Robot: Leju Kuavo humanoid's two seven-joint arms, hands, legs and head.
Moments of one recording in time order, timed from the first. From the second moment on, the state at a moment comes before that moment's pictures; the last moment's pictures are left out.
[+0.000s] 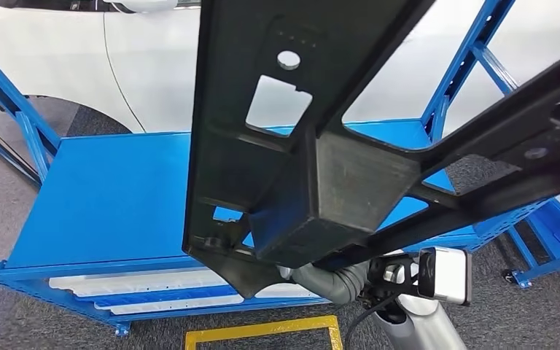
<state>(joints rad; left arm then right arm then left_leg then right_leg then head) -0.04 -0.12 0.40 -0.16 -1.03 0.07 -0.01 -0.28 -0.09 0.46 -1.96 -0.33 0.59 -0.35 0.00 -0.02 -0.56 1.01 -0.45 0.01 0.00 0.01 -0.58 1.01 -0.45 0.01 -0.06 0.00</state>
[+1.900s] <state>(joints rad) -0.03 -0.12 0.40 -0.16 -1.00 0.10 0.01 -0.15 -0.13 0.44 -1.88 -0.31 0.59 -0.47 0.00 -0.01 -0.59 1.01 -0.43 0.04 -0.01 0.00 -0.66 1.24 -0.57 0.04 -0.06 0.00</state>
